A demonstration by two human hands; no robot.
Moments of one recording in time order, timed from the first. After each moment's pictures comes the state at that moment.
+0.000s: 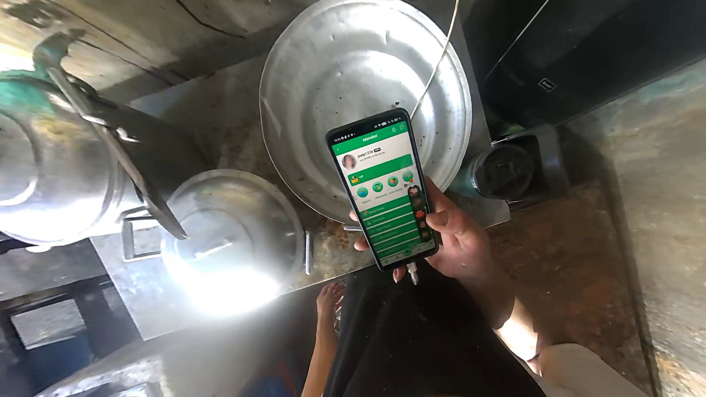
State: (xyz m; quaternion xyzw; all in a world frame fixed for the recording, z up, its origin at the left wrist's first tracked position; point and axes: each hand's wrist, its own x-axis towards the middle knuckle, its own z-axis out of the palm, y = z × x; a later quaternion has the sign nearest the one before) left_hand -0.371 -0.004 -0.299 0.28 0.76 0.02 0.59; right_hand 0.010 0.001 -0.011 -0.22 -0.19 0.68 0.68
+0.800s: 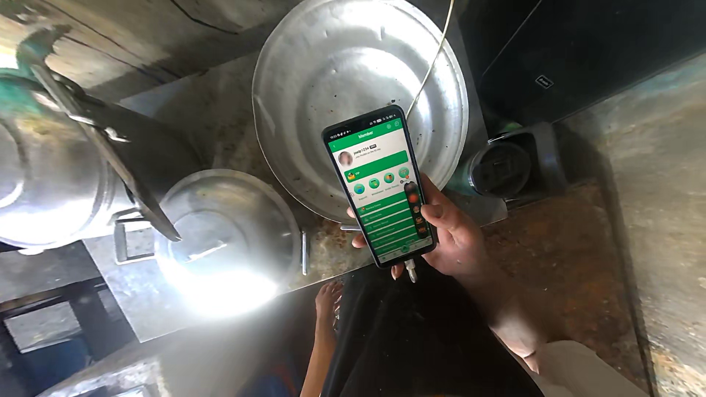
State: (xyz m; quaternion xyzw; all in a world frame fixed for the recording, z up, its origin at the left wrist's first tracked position) left_hand -0.369 -0.003 -0.300 0.28 0.76 0.02 0.58; right_hand 0.010 0.002 -0.014 -0.24 -0.19 0.67 0.68
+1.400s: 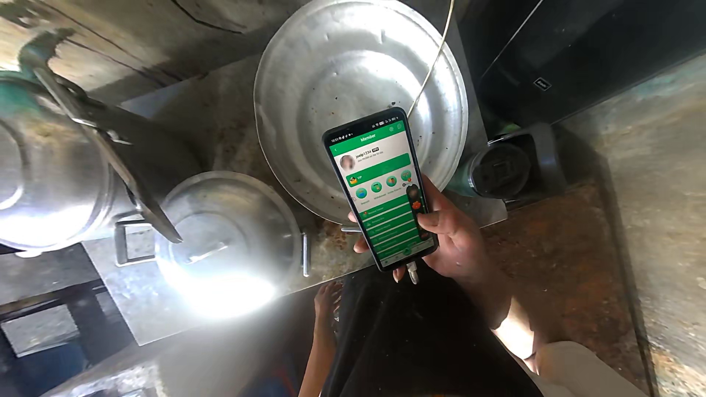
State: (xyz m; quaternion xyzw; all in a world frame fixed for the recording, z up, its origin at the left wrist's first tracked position) left_hand -0.368 0.003 -0.301 0.29 0.76 0.02 0.58; right_hand 0.009 0.002 -0.009 -0.25 -0.18 0.67 0.68
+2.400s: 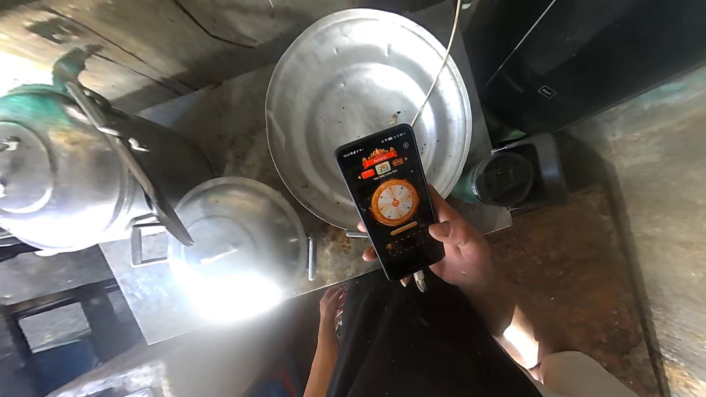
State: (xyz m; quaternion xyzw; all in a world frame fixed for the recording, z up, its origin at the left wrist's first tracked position) left_hand -0.378 0.000 -0.312 0.35 0.73 -0.02 0.59; right_hand 0.009 -0.002 -0.015 -0.25 -0.19 0.66 0.68
